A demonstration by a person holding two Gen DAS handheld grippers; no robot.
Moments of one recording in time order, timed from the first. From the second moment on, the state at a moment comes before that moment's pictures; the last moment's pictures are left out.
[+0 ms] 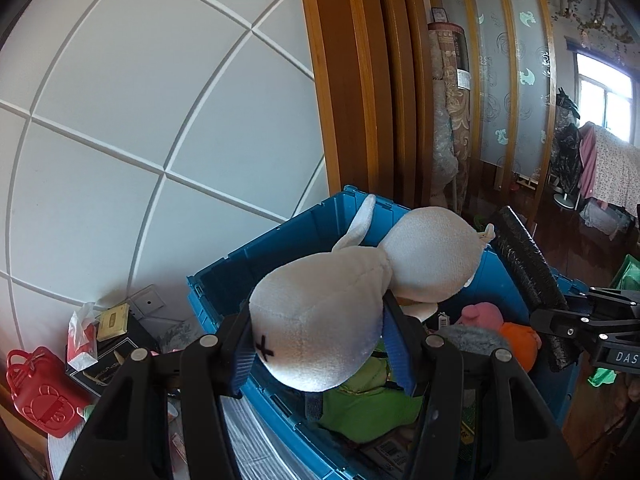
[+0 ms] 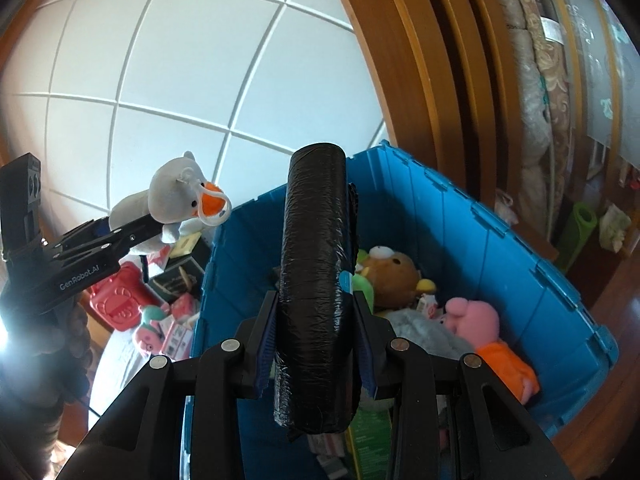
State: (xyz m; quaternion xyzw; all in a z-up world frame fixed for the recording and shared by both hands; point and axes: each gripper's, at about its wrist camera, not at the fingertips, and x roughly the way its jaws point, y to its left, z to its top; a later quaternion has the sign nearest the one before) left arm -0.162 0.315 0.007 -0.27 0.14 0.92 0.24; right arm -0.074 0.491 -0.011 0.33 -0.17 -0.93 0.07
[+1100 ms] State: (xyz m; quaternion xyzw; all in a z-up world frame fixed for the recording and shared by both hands) left arm -0.133 0.272 0.016 -0.28 0.13 0.94 0.15; right arm -0.058 0.464 0.003 0.29 -0.16 -0.94 0.09
